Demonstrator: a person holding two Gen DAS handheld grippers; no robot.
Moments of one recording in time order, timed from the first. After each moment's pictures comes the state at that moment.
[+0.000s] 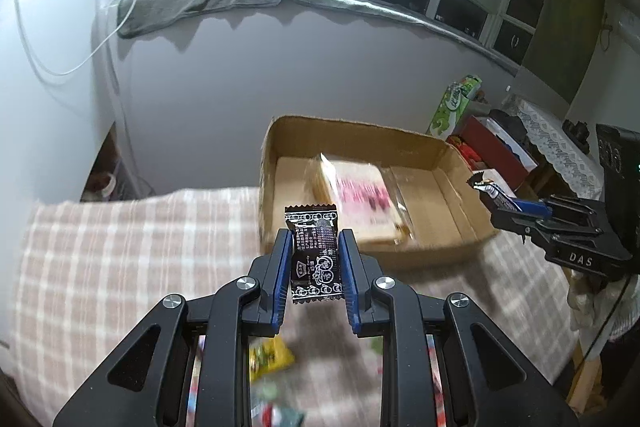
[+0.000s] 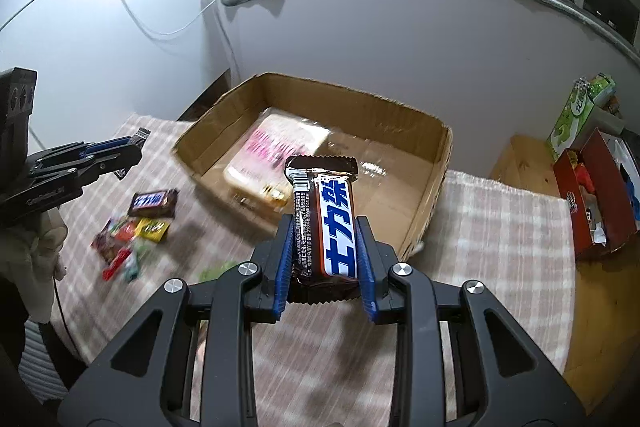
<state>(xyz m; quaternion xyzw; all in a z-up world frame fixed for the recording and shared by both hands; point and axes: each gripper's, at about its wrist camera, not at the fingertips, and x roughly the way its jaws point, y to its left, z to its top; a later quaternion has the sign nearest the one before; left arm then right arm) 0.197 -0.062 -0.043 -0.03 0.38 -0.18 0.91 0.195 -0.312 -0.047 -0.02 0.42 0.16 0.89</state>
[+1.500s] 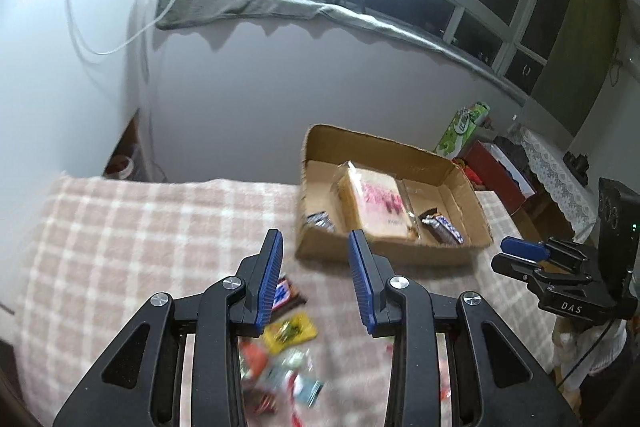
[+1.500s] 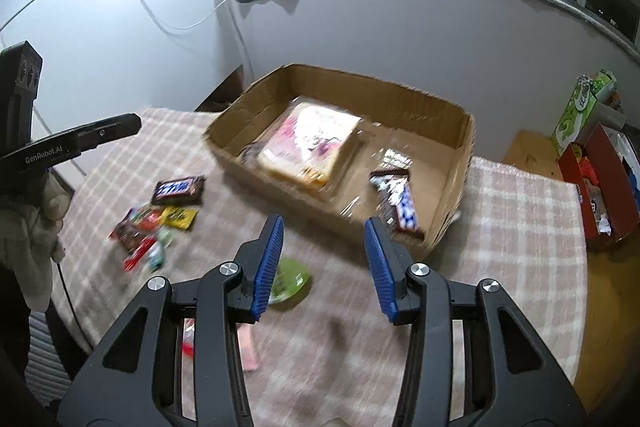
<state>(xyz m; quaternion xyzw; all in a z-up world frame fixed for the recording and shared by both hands) 0.161 -0.010 -0.026 -0.08 0.37 -0.16 0.91 0.157 -0.285 -0.044 -0.02 0.42 0.17 0.89</state>
